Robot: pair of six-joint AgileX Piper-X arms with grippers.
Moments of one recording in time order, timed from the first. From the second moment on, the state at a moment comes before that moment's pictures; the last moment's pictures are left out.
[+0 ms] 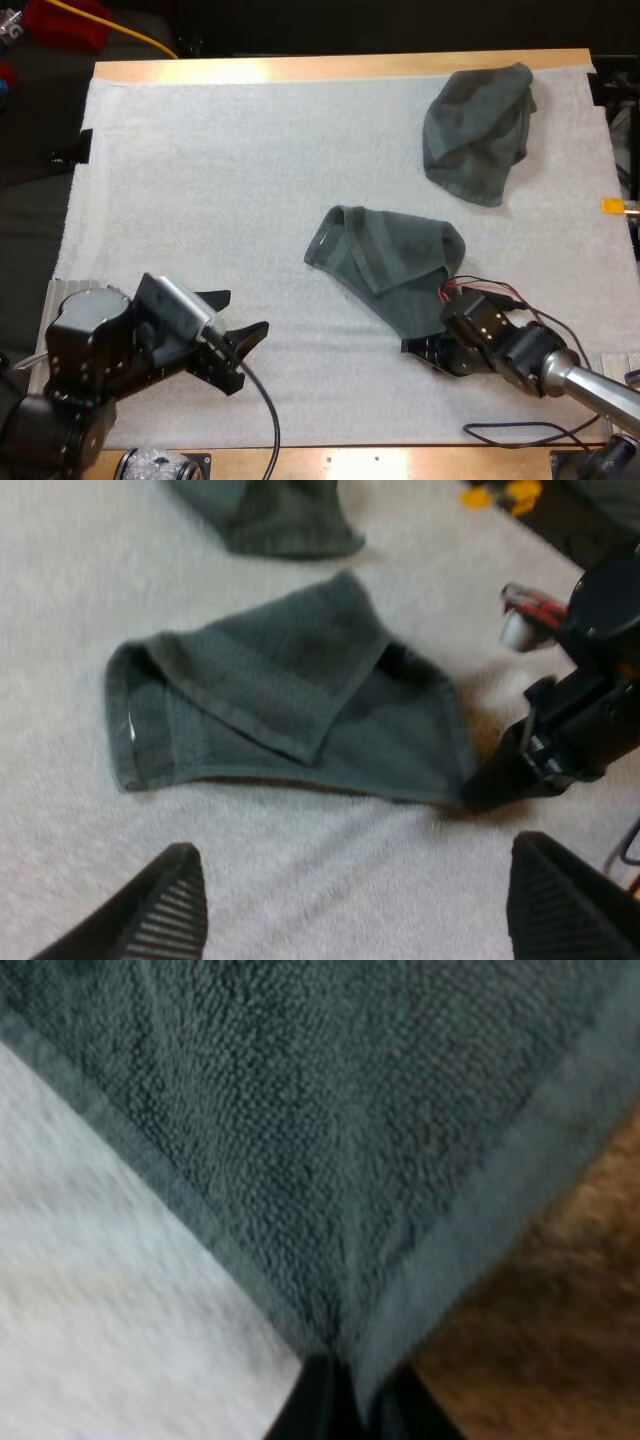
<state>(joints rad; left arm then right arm) -0.19 0.61 -0.90 1.10 0.57 -1.66 0.75 1.27 -0.50 0.51 -0.15 -1.05</state>
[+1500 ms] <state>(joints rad) -0.20 1.53 -0.89 0.83 0.75 -1.69 0.75 1.27 -0.61 1.01 -0.09 -1.31</state>
